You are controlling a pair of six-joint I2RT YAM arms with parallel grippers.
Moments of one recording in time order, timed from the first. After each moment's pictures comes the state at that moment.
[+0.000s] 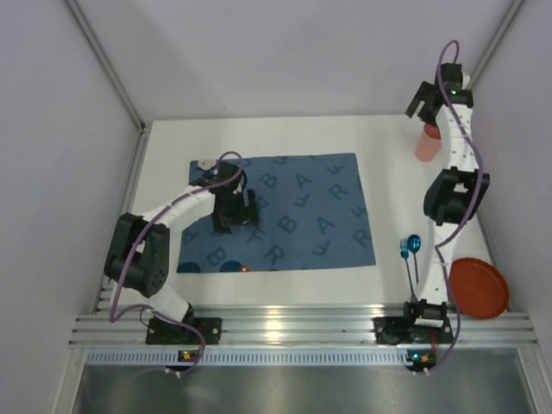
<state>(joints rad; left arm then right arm) -0.39 1.63 1.06 -0.63 0.04 -0.56 -0.12 2.40 2.49 -0.92 0.21 0.36</state>
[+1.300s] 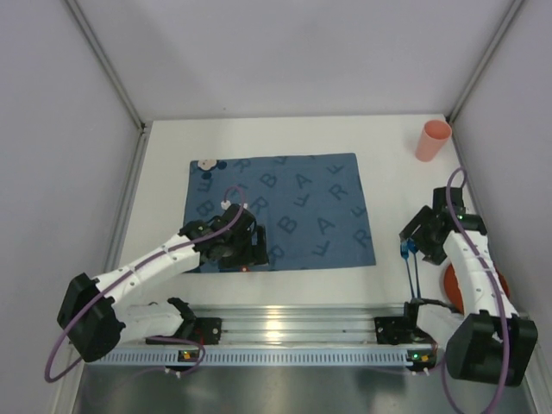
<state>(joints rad) -0.76 1.16 0.80 -0.74 -0.02 -0.81 -0.12 1.00 0.77 -0.94 0.08 0.62</state>
